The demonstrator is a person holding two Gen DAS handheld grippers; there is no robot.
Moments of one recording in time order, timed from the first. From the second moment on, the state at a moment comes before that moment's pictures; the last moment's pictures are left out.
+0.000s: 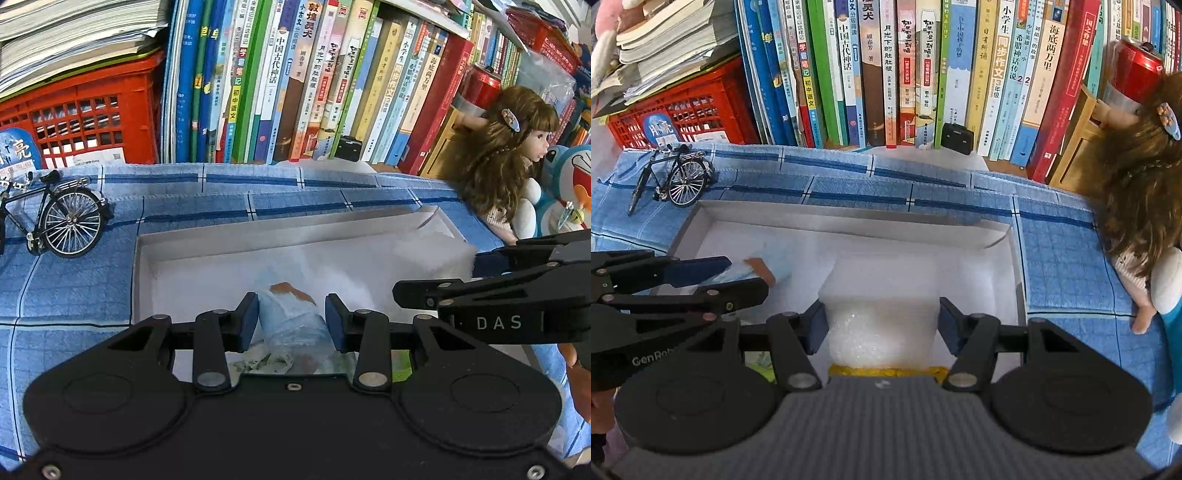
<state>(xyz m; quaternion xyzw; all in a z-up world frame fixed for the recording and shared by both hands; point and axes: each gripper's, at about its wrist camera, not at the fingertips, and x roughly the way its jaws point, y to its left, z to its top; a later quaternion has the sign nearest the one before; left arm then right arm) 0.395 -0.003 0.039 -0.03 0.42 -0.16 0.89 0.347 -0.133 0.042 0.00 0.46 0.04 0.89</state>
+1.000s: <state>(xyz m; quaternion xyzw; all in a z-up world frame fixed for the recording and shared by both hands) 0.273 0.013 0.127 -0.01 0.35 -0.12 0.93 0.232 -0.131 0.127 0.00 0.37 0.05 0.93</state>
